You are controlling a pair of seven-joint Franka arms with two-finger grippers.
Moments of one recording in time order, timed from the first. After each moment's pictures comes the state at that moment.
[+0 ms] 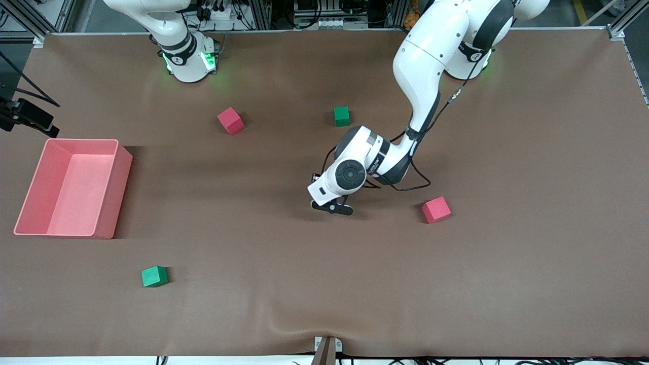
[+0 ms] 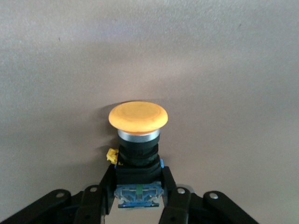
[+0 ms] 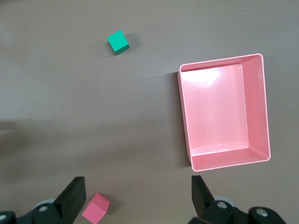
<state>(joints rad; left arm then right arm) -0.73 0.92 0.00 -1.31 -0.35 2.11 -0.36 0.01 -0.03 -0.09 -1.55 -0.02 1.54 0.09</state>
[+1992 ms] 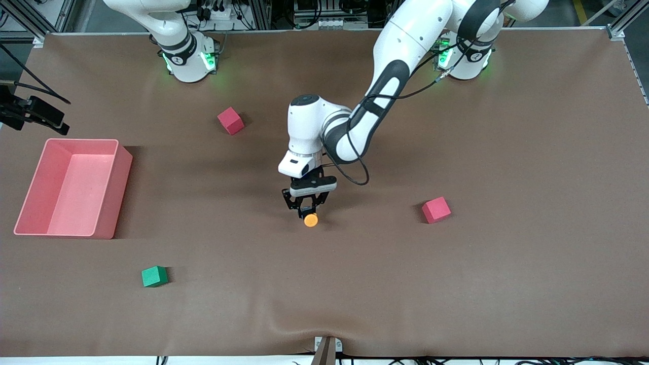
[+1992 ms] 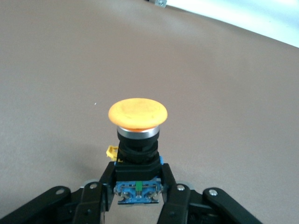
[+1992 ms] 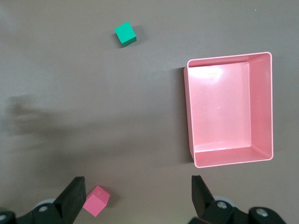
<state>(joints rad) -0.86 0.90 0.01 -1.31 0.86 2.55 -1.77 0.02 -0.03 -0.07 -1.55 -0.02 1.51 0.08</state>
